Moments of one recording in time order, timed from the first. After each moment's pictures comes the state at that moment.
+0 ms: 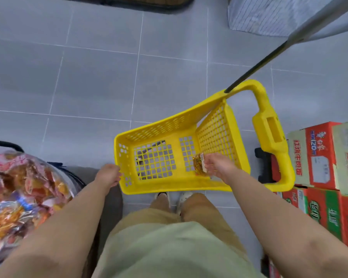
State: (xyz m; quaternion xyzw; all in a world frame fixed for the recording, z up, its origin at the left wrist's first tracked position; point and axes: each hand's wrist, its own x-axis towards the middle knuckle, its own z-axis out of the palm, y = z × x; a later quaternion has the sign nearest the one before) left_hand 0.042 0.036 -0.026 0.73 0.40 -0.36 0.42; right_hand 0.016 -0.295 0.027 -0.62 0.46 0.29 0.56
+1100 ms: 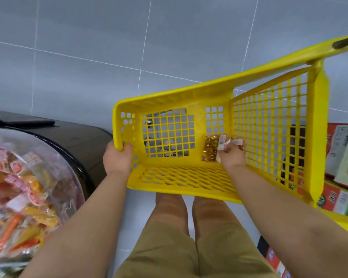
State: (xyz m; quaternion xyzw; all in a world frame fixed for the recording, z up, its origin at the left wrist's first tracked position) left_hand 0.046 0.022 -0.127 0.82 0.42 -0.20 0.33; right_hand 0.028 -0.272 -0.163 -0.81 0.40 0.34 0.26
